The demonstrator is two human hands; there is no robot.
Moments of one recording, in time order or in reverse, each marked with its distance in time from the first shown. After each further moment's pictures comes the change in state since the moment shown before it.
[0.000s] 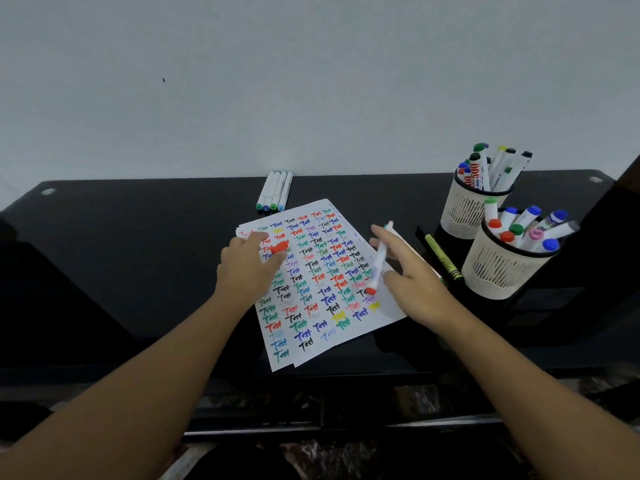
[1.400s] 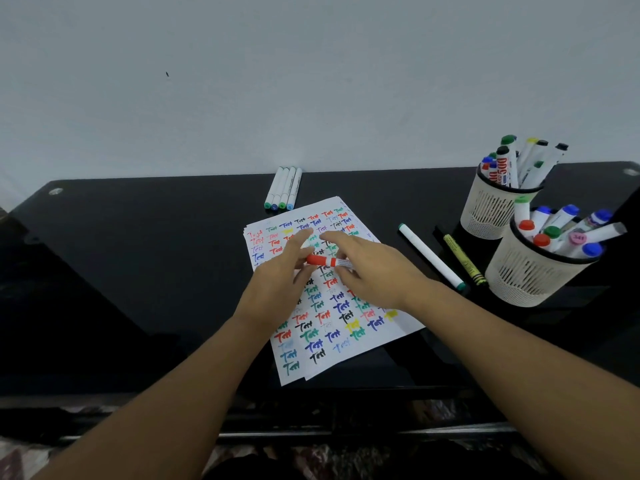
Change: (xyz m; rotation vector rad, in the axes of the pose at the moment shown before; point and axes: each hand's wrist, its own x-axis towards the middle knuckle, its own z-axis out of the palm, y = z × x) left_hand -0.026 0.012 0.018 -0.113 0.000 0.385; right_hand 0.067 -0.014 0.041 -0.753 -0.193 -0.353
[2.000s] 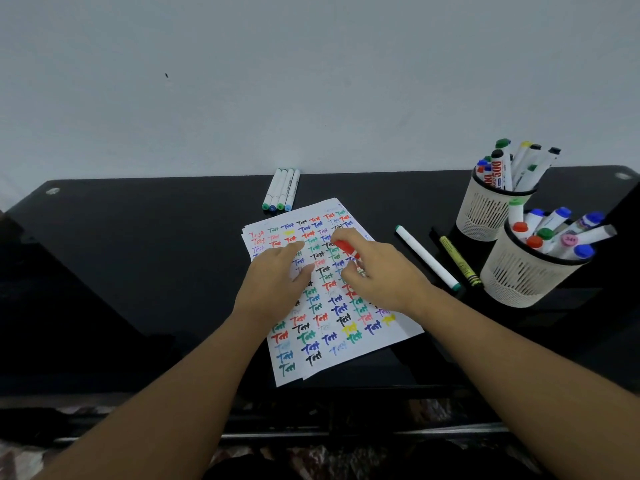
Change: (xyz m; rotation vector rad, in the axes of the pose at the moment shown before) left_hand 0.006 -0.006 0.002 0.162 -0.007 -0.094; right_hand -0.013 0.001 -0.004 0.219 0.074 0.114
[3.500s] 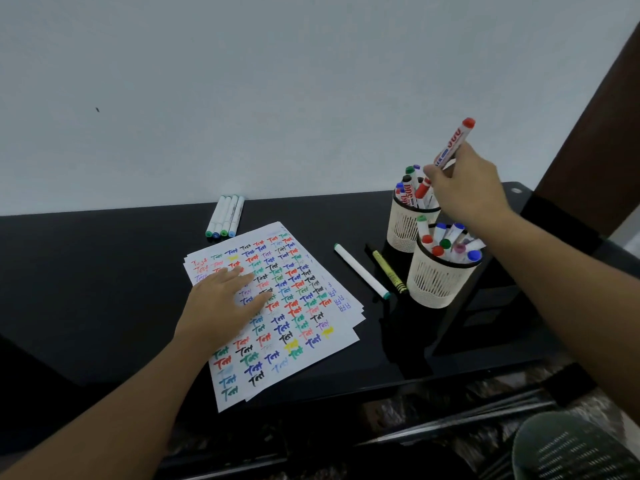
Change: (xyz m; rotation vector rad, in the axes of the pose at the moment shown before) left_hand 0.004 0.001 -0.001 0.125 -0.104 0.040; right_hand -0.036 0.056 -0.202 -0.061 0.634 0.462
